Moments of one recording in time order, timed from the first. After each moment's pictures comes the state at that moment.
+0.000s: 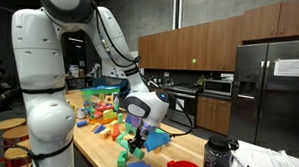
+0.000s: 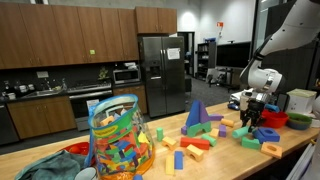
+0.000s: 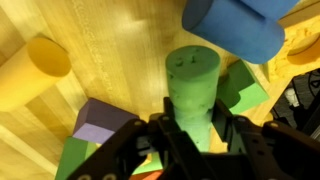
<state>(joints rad) -0.28 -0.05 -0.28 -2.77 0.67 2.40 -2.40</state>
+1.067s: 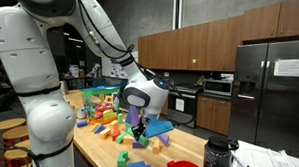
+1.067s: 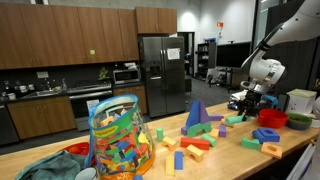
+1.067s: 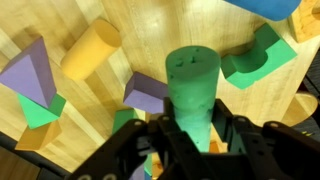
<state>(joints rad) -0.27 -0.20 -0.28 -2.77 0.67 2.41 -2.20</state>
